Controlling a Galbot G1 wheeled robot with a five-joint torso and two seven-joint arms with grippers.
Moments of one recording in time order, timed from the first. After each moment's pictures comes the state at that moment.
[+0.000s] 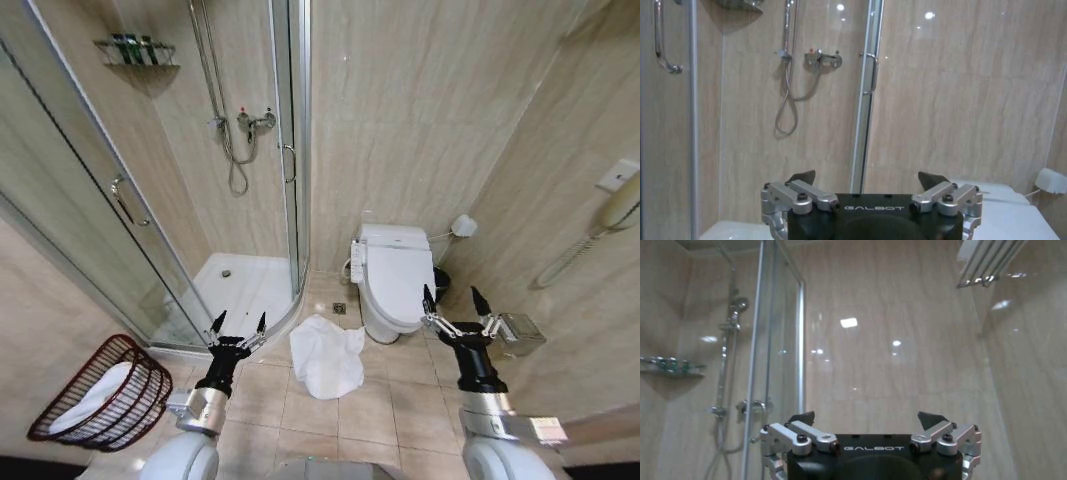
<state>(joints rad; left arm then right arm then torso) 1.84 -1.48 -0.57 -2.37 -0.18 0.04 0.04 -1.77 1.50 0.70 2.37 0.28 0.28 -0.10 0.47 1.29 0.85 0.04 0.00</state>
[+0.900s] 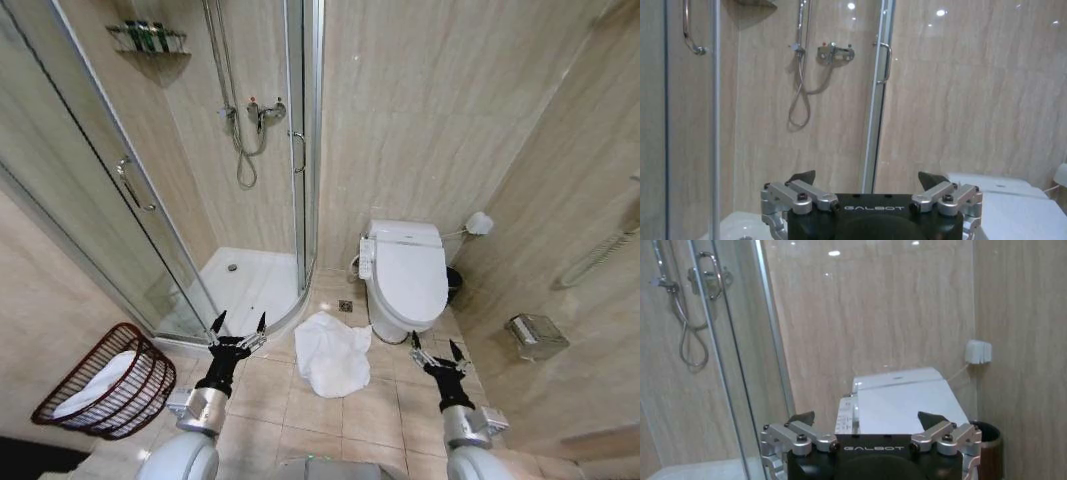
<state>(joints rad) 1.84 -1.48 -0.57 -2.37 -0.18 0.04 0.04 -1.77 1.43 0.65 2.08 0.32 0.12 0.03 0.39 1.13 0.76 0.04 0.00</state>
